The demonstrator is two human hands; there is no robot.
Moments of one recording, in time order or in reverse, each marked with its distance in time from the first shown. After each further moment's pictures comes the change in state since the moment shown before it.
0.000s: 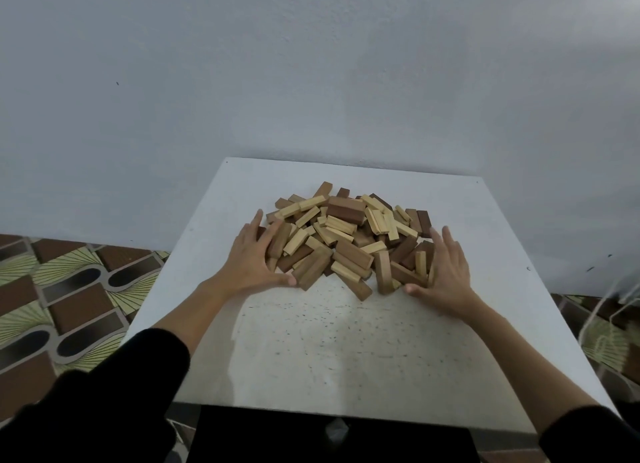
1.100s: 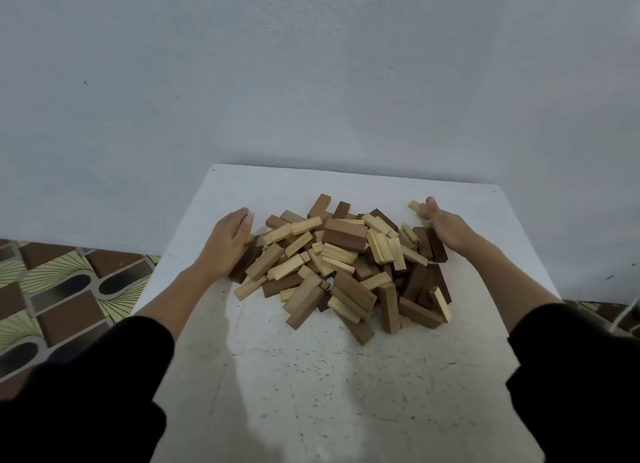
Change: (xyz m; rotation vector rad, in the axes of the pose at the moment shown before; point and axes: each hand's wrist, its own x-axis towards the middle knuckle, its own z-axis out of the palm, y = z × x) left_hand 0.080 -0.022 -0.030 -0.195 0.276 -0.017; right_hand 0.142 -0.020 -0.042 0.258 -0.171 0.190
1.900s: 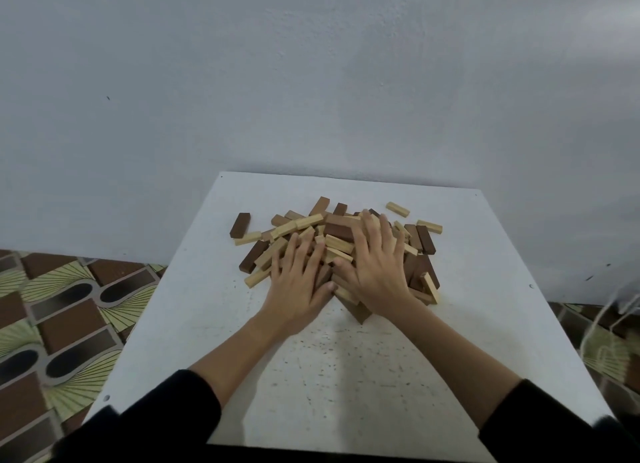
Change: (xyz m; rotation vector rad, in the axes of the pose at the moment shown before) left_hand -0.095 0.062 0.075 0.370 0.005 0.346; right_hand -0.105 -0.047 0.112 -0.644 0.401 -0.503
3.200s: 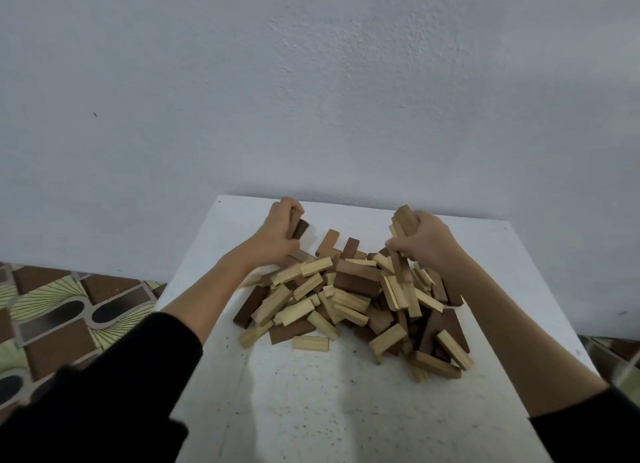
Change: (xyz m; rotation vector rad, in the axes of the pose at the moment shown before) left_hand 0.152 -0.074 -0.067 -0.488 -0.207 -0.247; right_hand 0.122 0.063 -0.048 0.682 -0.269 0.481
